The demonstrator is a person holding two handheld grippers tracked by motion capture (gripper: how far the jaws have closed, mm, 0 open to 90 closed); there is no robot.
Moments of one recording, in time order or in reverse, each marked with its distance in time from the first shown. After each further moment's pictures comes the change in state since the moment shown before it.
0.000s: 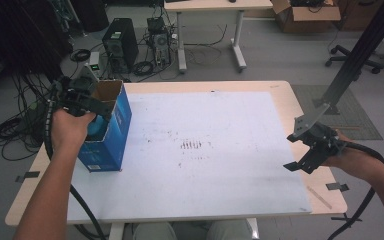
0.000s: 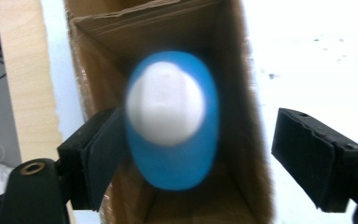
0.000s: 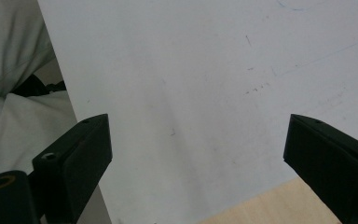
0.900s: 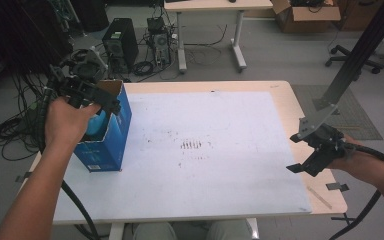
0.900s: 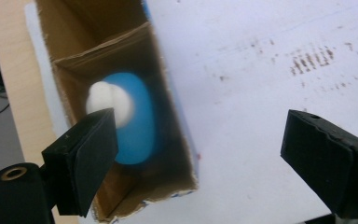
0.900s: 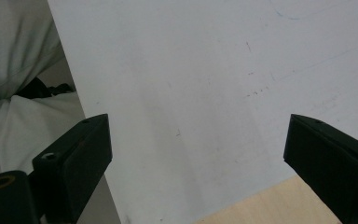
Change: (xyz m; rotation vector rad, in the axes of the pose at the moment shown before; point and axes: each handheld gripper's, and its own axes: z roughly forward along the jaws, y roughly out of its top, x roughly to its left) left arm -0.042 -0.001 -0.061 -0.057 -0.039 0.125; right arm 0.011 0.000 -0.014 -0.022 -0.016 -0.013
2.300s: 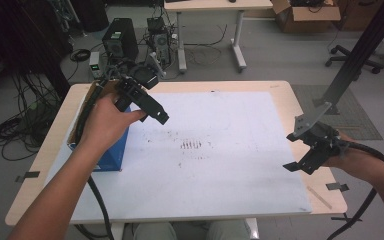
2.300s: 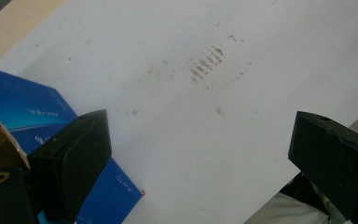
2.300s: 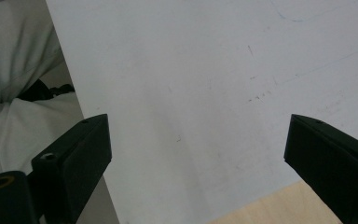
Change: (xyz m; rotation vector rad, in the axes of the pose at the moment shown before) left arm -0.103 0.022 -0.002 -0.028 -0.164 0.382; right arm -0.003 0.008 0.005 0.009 0.012 0.007
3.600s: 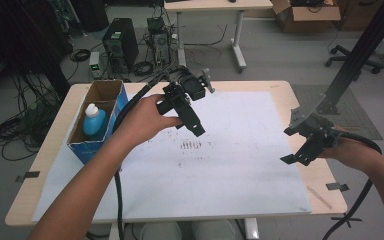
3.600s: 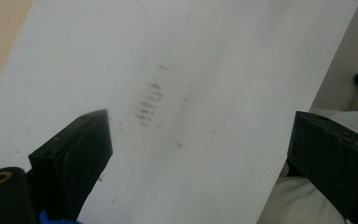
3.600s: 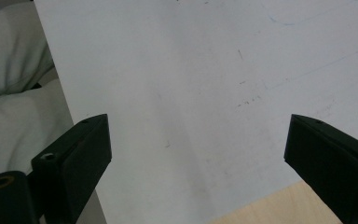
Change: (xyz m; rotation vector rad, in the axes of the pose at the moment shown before) left arm -0.063 0.046 0.029 0.017 -0.125 0.383; right arm -0.018 0.010 0.002 0.012 0.013 0.009
